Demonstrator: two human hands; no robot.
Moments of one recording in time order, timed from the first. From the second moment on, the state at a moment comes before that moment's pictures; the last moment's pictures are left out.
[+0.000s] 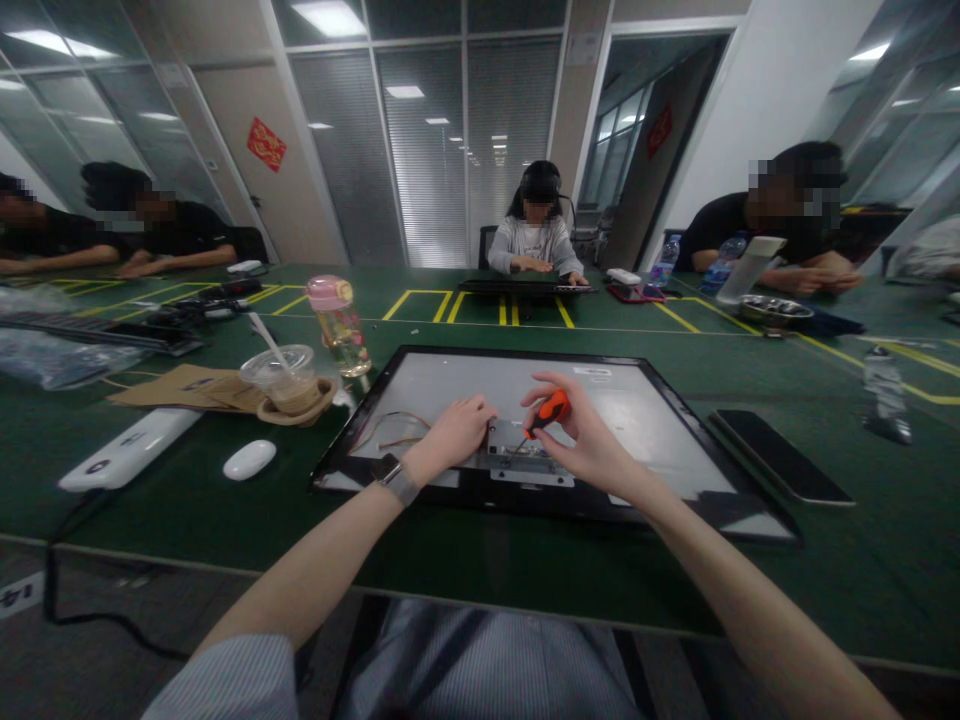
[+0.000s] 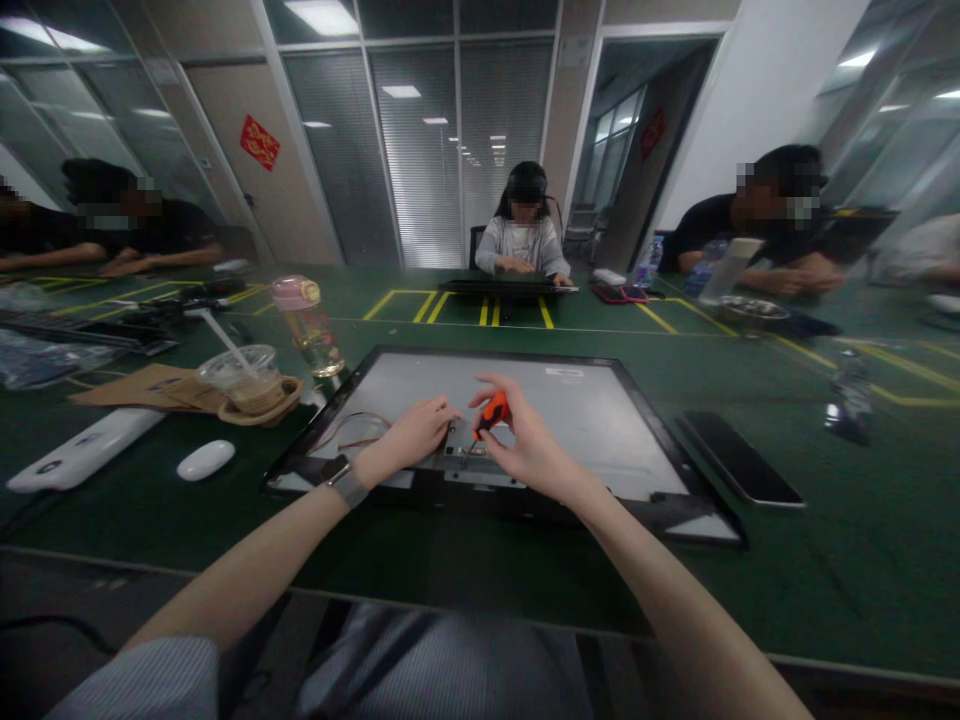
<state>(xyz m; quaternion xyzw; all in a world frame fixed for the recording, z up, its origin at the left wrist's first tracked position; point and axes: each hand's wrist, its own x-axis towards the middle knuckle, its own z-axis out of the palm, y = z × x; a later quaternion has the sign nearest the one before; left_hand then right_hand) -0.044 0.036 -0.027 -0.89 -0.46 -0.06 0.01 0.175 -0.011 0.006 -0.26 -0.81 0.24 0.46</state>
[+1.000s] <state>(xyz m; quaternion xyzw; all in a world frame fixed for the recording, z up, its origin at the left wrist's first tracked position) -0.044 0.036 -0.028 -0.88 -0.47 -0.06 0.01 0.185 -0.005 0.013 -0.31 -0.80 0.25 0.46</state>
